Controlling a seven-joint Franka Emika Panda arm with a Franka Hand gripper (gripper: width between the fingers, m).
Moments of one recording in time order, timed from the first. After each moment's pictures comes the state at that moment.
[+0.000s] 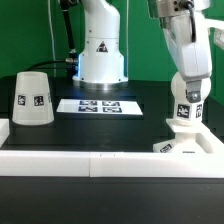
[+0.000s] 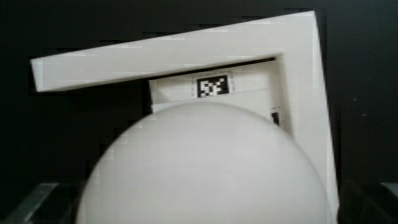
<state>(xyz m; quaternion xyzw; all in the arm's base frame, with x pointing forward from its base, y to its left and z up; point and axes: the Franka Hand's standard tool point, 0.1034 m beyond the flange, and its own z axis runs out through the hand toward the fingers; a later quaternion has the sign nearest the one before) 0.613 0.096 0.114 -0.69 0.71 0.10 0.07</state>
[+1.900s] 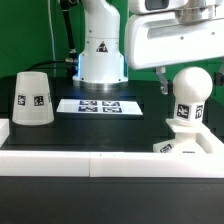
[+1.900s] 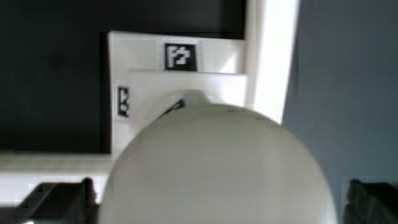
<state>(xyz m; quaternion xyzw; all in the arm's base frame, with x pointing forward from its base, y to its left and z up) 0.612 0.101 0.119 -0.99 -0.10 0.01 0.08</state>
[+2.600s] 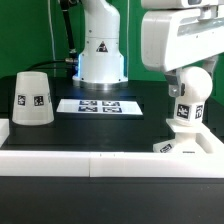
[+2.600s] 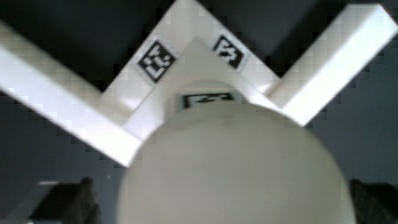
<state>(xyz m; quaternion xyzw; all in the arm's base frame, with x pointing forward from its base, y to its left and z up) 0.615 0.097 0.120 -0.93 -0.37 -0.01 0.05</state>
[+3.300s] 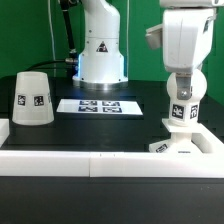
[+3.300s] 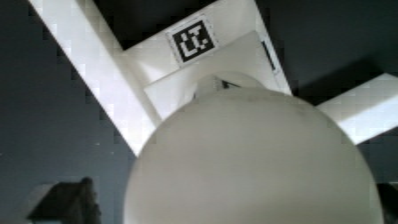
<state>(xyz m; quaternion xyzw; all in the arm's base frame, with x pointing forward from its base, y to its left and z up) 0.619 0.092 0.115 -0.84 -0.54 -0.01 0.02</state>
